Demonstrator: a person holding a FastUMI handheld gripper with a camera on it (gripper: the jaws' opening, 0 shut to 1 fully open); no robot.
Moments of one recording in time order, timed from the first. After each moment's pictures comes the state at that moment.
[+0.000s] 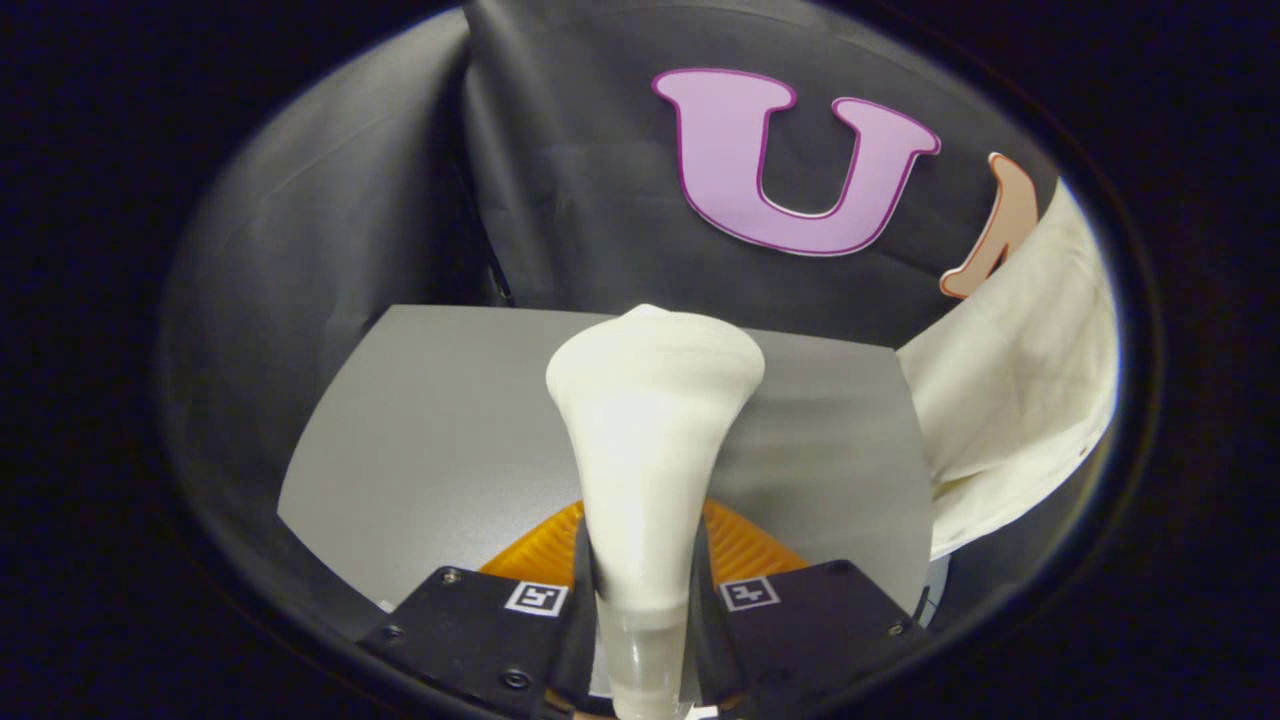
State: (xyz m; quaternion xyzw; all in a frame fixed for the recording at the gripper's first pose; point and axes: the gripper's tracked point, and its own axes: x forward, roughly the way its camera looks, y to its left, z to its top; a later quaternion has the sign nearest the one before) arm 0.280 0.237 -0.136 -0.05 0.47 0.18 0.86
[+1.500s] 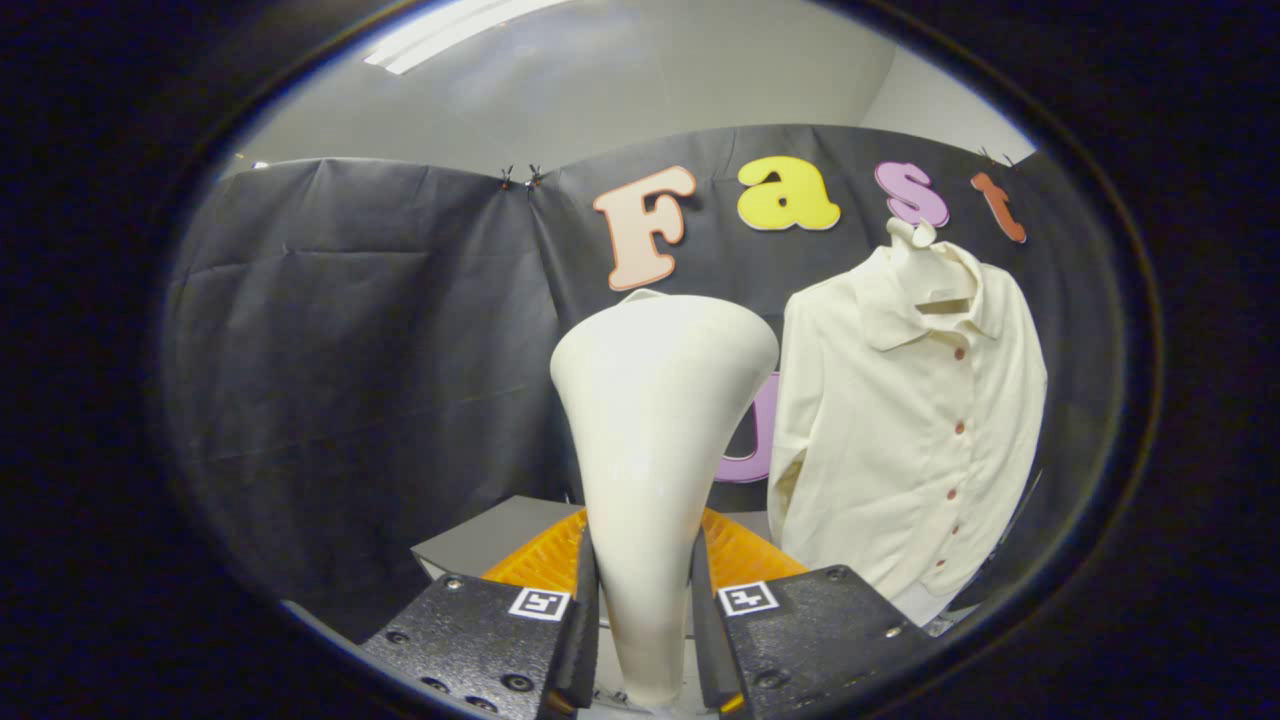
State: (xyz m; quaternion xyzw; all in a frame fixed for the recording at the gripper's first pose) arm 0.167 0.081 0.091 0.07 0.06 0.24 0.97
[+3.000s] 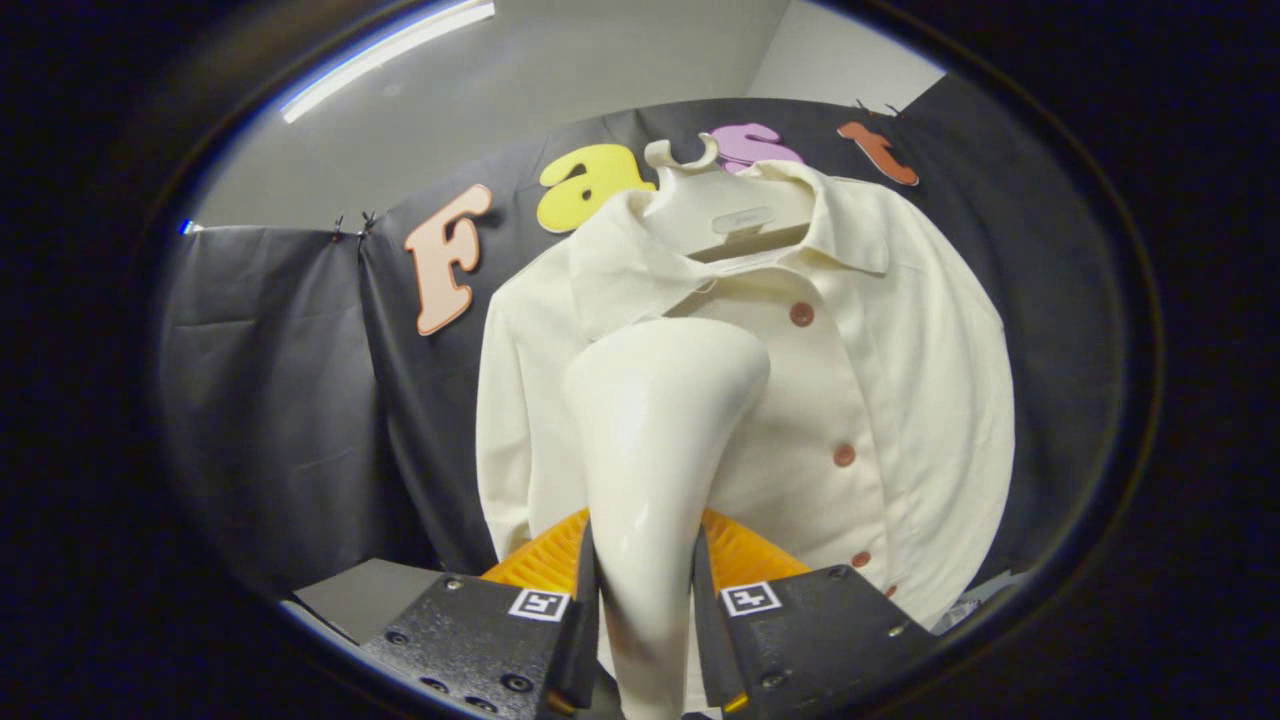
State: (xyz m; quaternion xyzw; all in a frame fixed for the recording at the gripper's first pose) arm 0.372 -0.067 0.008 0.14 0.06 0.11 0.98
